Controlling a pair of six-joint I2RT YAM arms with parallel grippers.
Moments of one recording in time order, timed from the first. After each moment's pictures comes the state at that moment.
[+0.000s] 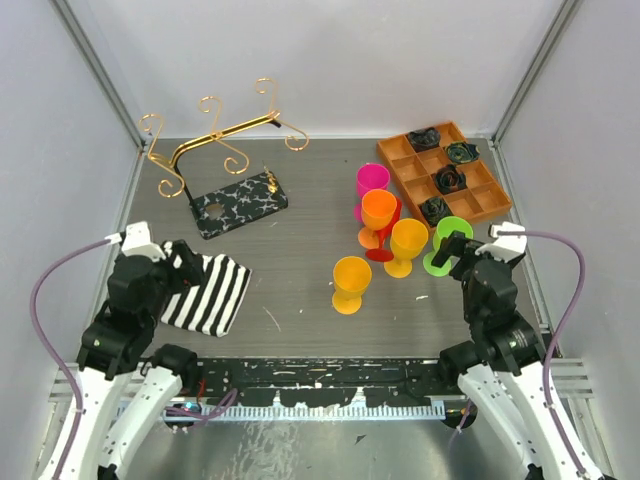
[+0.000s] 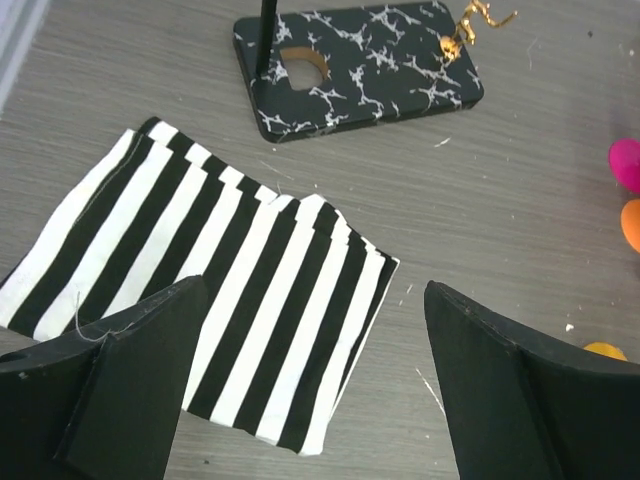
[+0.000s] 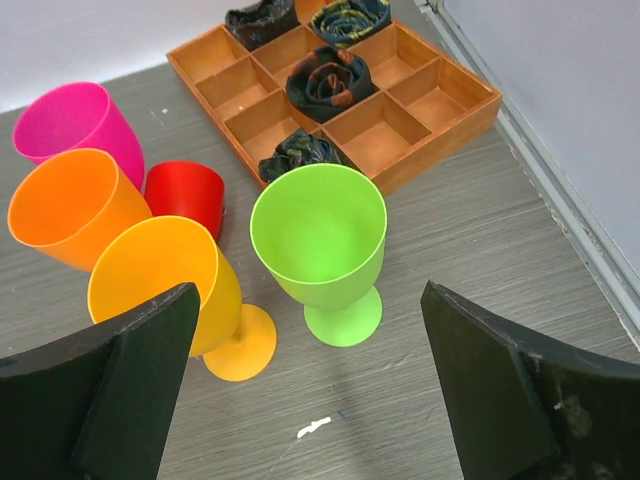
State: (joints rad) left arm -0.32 0.39 0.75 -0.75 -0.34 -0.37; right arm 0.36 0.35 0.62 -0.48 0.57 0.30
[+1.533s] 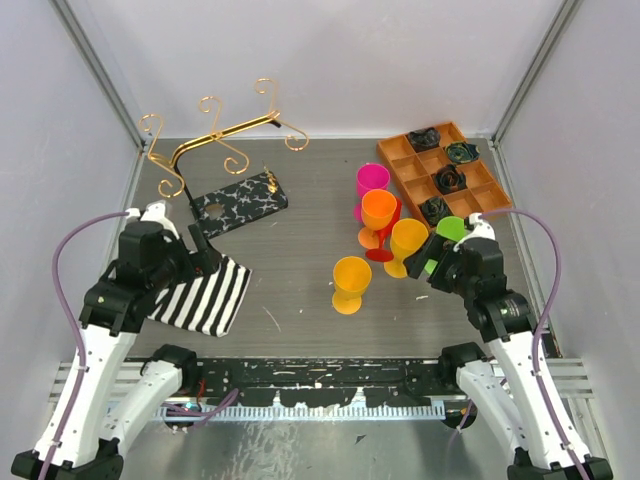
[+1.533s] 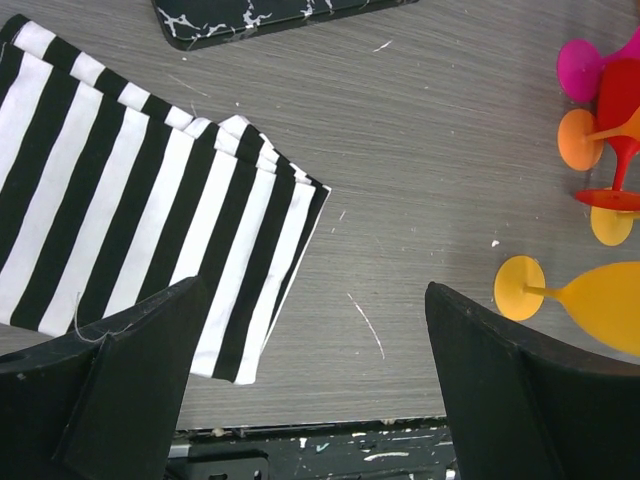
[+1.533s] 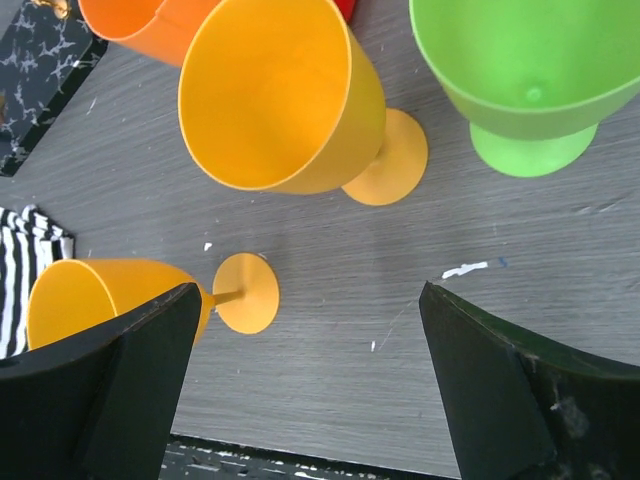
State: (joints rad) left arm -0.26 0.70 0.95 -0.90 -0.07 -0.46; right arm 0.19 0.60 0.71 -0.72 -0.05 0.54
